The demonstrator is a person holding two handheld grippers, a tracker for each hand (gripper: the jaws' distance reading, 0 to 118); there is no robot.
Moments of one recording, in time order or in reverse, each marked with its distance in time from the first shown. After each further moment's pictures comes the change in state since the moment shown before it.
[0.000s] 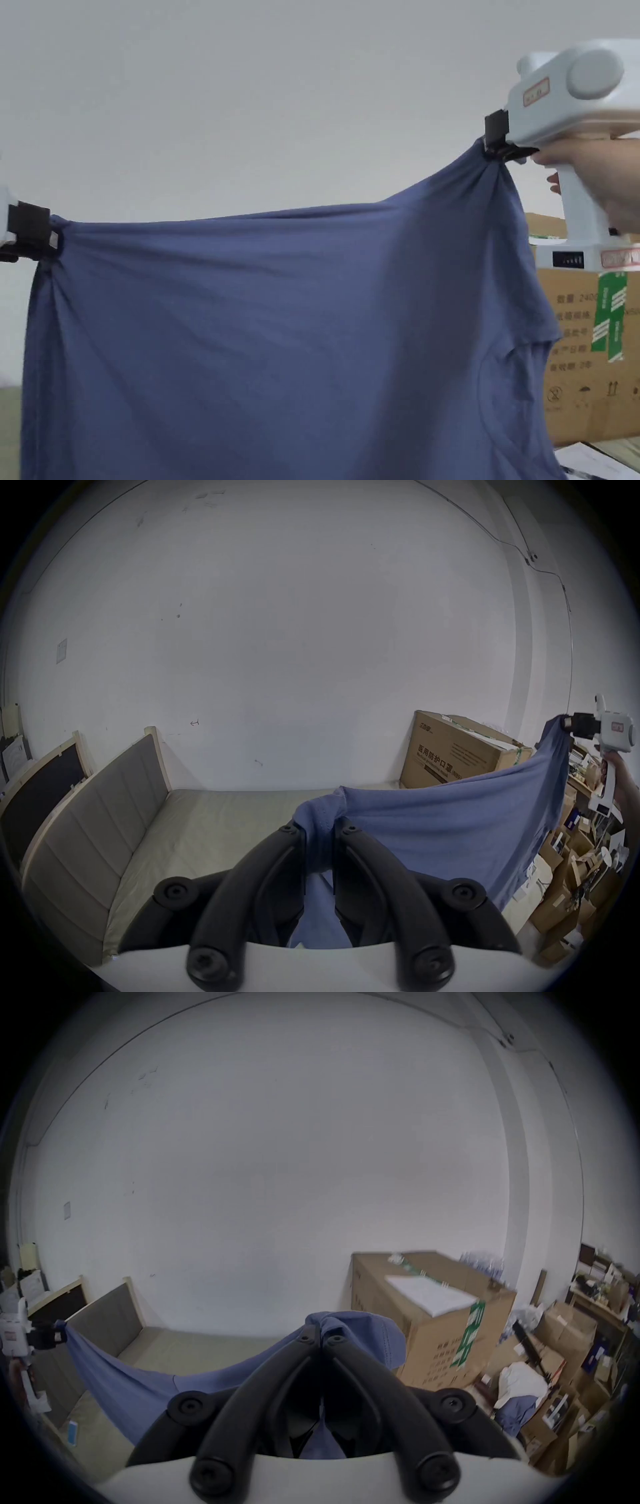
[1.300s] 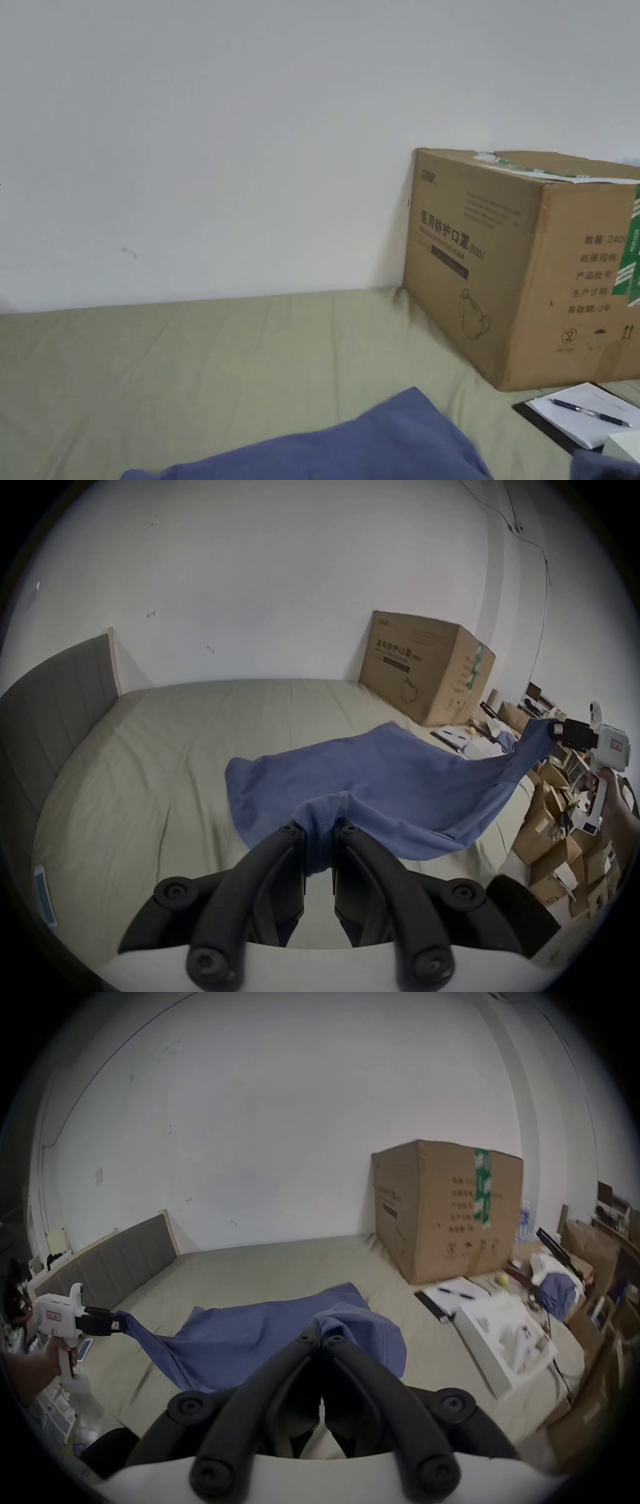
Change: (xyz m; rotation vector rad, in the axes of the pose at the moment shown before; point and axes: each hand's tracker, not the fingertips) left arm 0.010 -0.367 0.042 -0.279 -0.196 -0.008; right arm 0.019 -0.405 0.190 -0.218 0.176 -0.091
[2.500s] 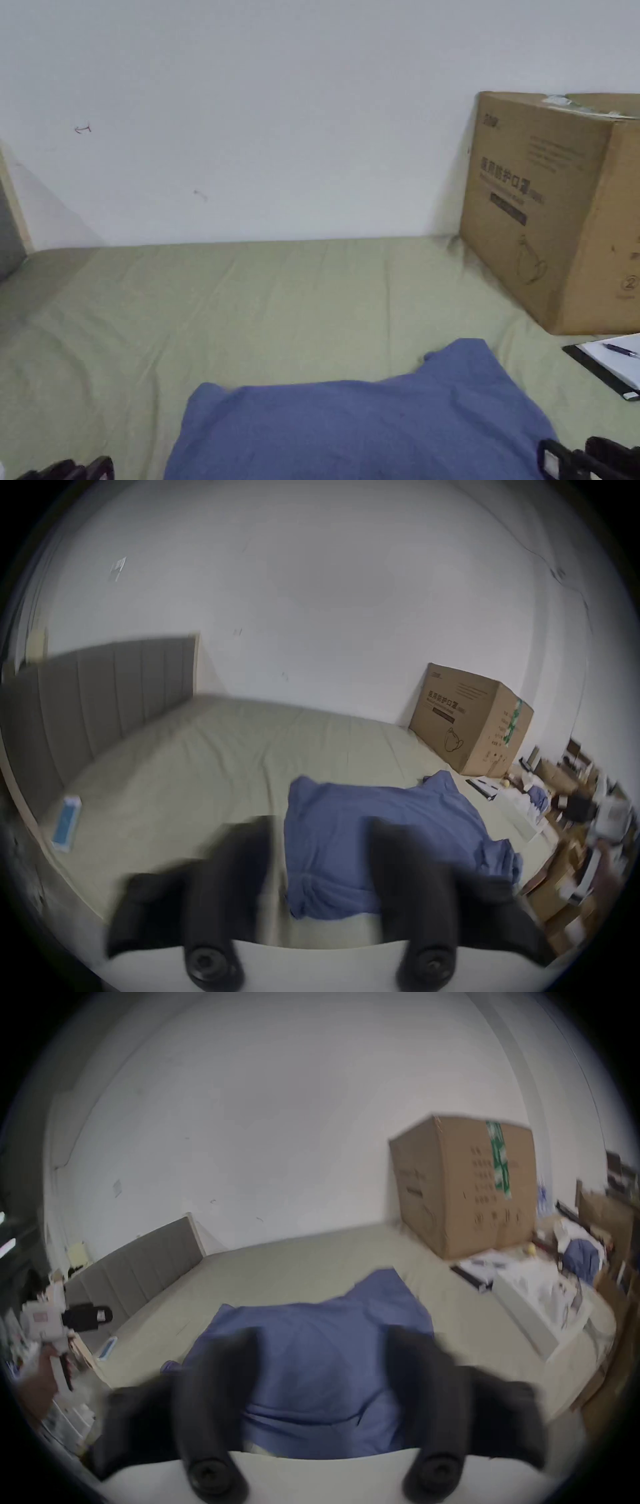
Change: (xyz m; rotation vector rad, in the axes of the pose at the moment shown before) left arm 0.018 -0.035 0.099 0.258 0.259 0.087; right arm -0.061 -0.052 -0.009 0.069 0.115 0.011
